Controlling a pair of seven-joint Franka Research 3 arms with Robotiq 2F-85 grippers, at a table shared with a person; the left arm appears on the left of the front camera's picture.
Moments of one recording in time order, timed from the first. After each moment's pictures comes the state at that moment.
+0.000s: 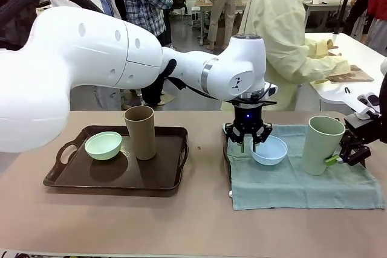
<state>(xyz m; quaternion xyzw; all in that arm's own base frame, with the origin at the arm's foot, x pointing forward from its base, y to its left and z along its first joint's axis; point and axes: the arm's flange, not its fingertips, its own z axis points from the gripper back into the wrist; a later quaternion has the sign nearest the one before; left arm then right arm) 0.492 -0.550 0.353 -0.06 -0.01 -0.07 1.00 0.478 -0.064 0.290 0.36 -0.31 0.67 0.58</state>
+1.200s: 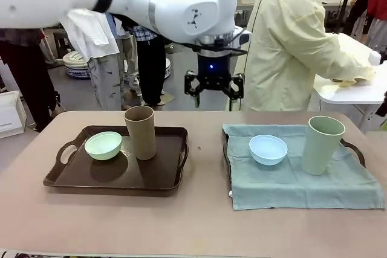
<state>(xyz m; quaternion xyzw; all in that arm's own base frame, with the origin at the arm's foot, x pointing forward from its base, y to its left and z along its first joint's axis) 0.440 -0.449 0.519 0.00 -0.08 -0.10 0.99 0.447 -0.097 0.484 0.11 -0.07 0.51 0.85</state>
